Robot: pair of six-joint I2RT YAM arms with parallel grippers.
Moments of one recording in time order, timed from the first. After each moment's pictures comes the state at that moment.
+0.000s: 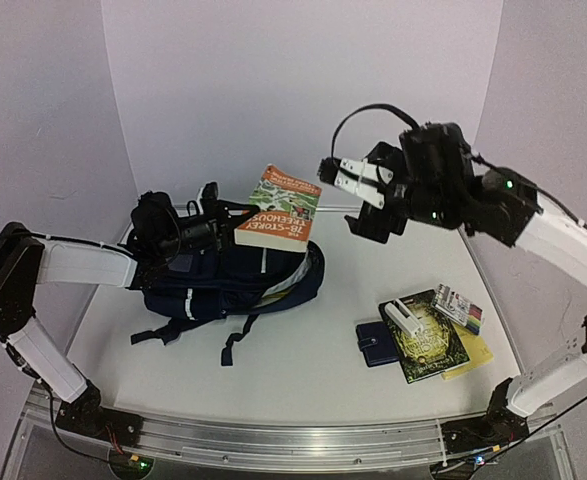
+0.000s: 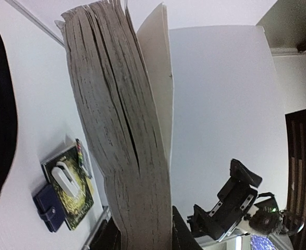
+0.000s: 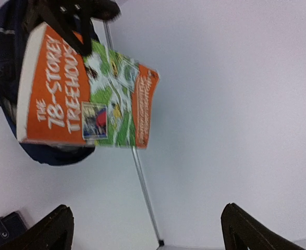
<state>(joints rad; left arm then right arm) -0.58 1.57 0.85 0.84 0.59 -1.42 0.96 1.42 1.59 -0.65 0.44 -0.80</state>
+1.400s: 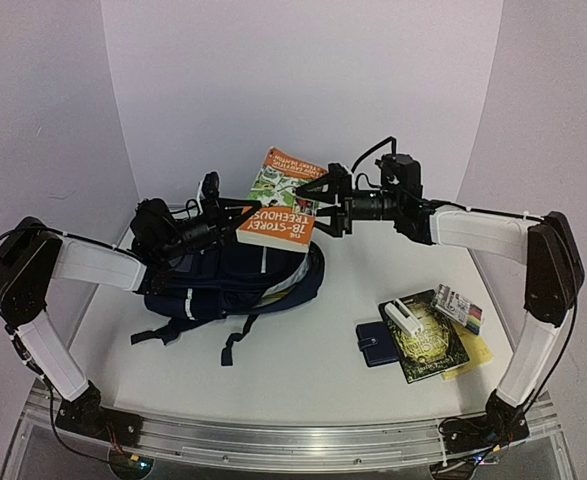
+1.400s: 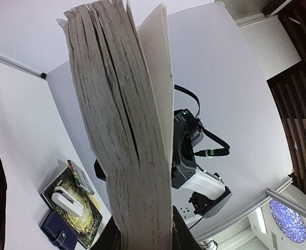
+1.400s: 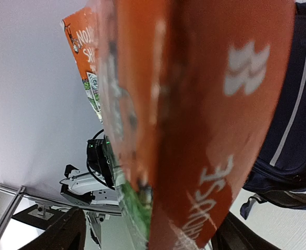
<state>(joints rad) -0.58 1.66 0.84 1.13 0.64 -1.32 0.56 1.82 1.39 0.27 -0.87 1.18</state>
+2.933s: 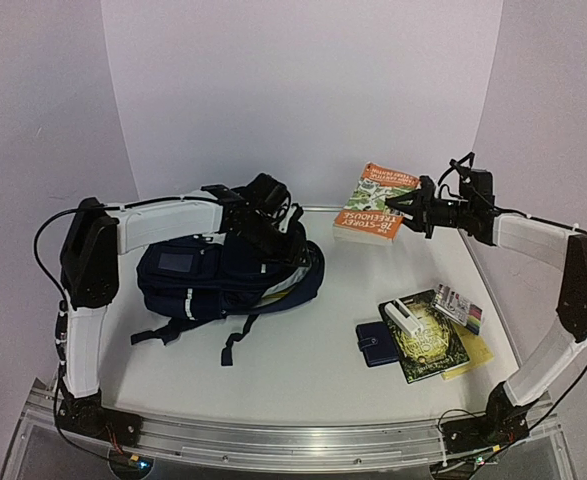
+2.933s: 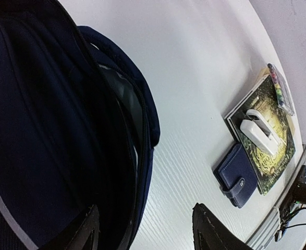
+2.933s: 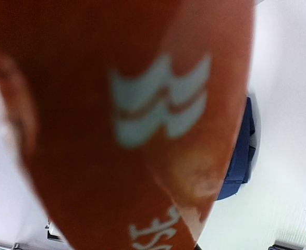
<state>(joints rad) -0.80 2.07 1.79 -0.62 0.23 -0.43 0.16 1.60 1.15 0.07 -0.89 1.03</state>
